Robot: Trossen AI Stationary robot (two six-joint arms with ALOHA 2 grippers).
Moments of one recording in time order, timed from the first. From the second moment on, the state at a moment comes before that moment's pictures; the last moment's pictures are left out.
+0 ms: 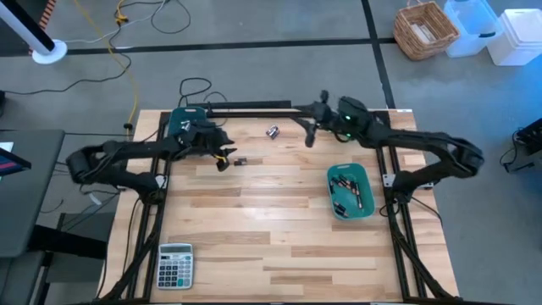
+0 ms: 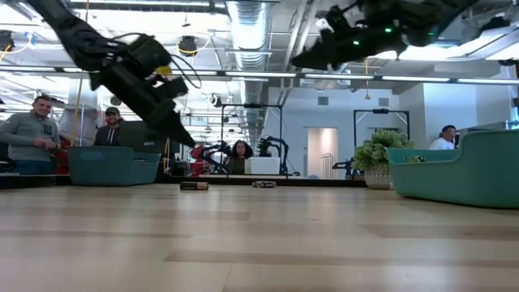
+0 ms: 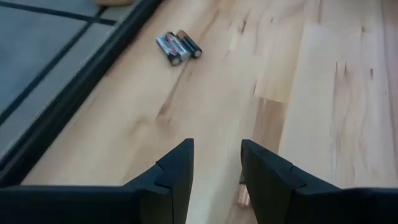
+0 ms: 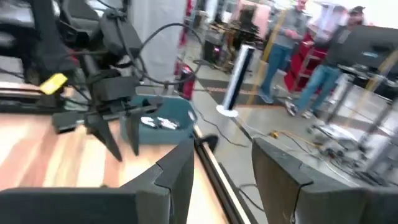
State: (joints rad) left arm 0.60 1.26 0.52 0.14 0.08 0.25; right arm -0.50 1.33 0.83 0.44 -0.12 -0.26
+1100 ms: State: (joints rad) left arm 0.60 1.58 0.79 -0.20 0.16 0.45; right arm -0.51 0.43 0.31 0.16 0.19 -0.23
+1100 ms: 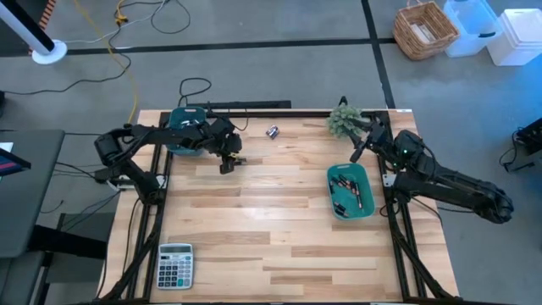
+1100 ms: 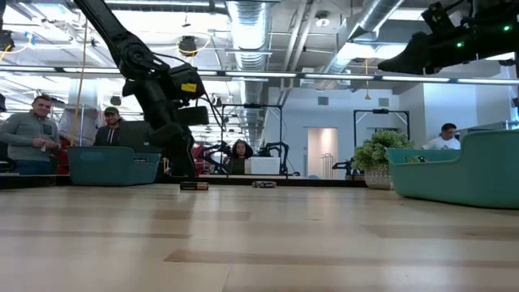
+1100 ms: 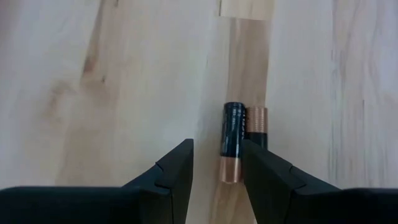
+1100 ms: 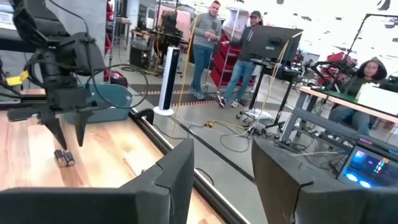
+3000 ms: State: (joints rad) left arm 0.59 1.61 0.79 0.03 0.16 0.42; right arm -0.51 0.43 0.31 0.14 0.21 -0.22
